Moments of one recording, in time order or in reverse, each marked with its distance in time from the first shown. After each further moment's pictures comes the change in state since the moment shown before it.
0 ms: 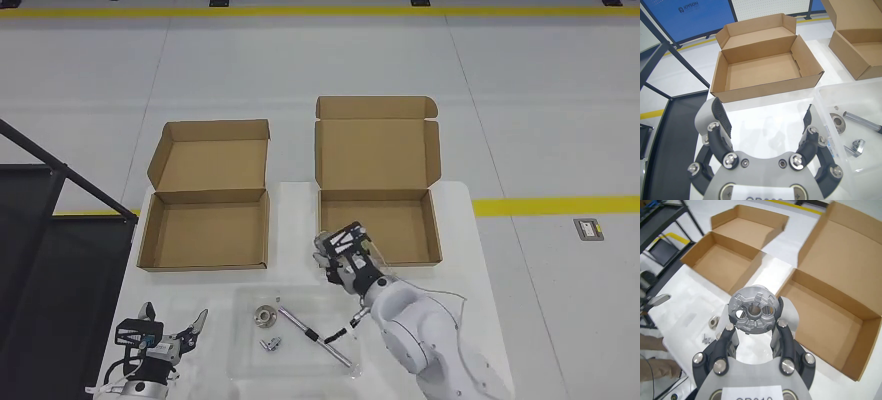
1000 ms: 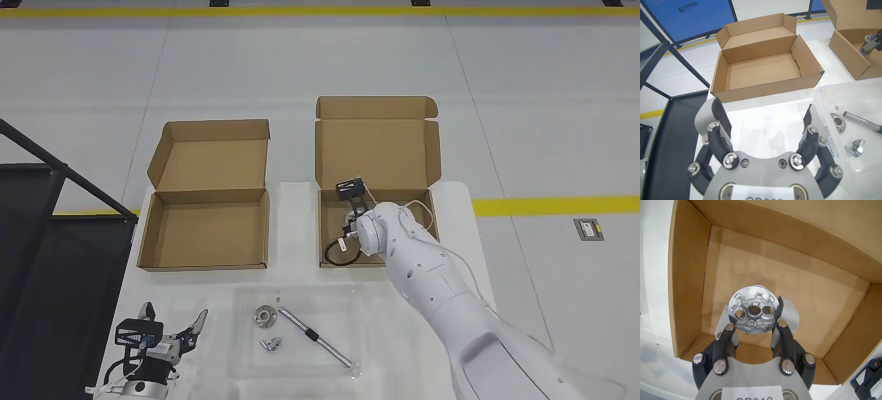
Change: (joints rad) left arm 0.000 0.000 0.000 0.000 0.000 0.000 0.000; right arm 0.740 -0.279 -0.246 1.327 0.332 0.034 0.078
